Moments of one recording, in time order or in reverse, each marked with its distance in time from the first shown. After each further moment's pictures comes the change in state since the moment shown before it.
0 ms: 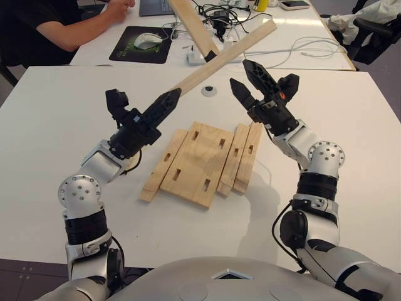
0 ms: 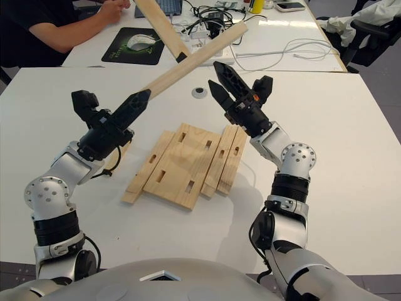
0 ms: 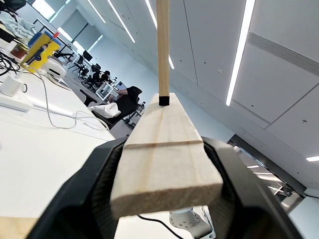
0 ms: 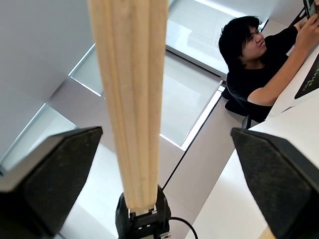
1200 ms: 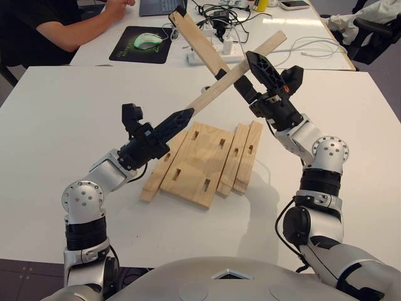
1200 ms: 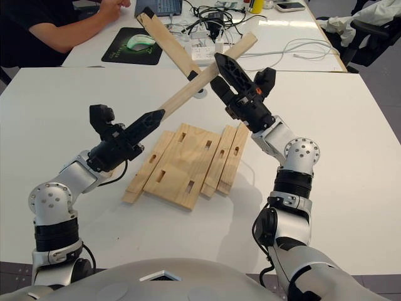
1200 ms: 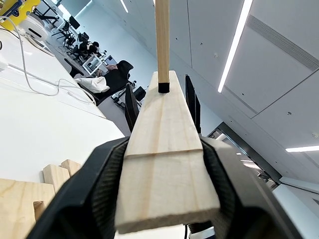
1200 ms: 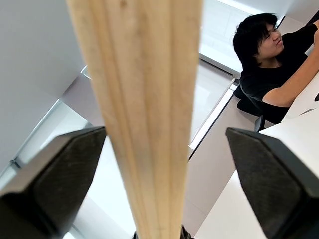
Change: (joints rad) left arm 0.058 0.036 -0.050 -0.007 -0.056 0.040 -0.004; right arm -0.022 -0.032 0.023 0.002 0.076 0.031 0.016
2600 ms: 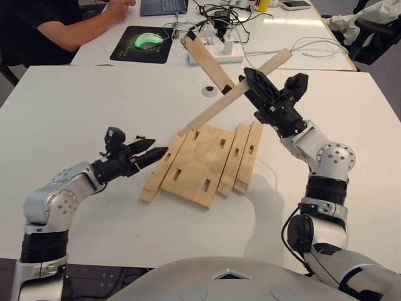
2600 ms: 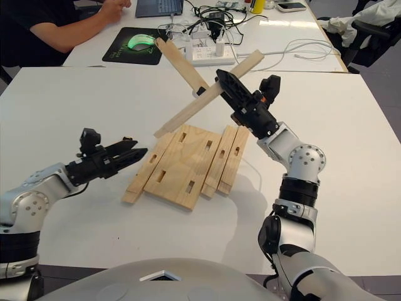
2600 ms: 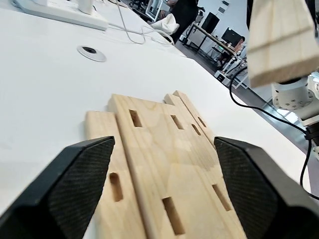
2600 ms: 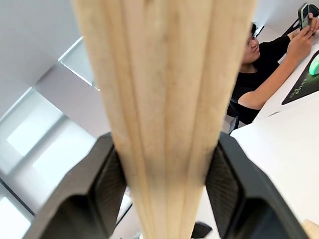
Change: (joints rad) left arm 0.145 0.384 -0.011 0.082 0.506 -0.145 -0.289; right arm 0.115 -0.073 0.014 -0.142 -0.061 -0.010 0.005
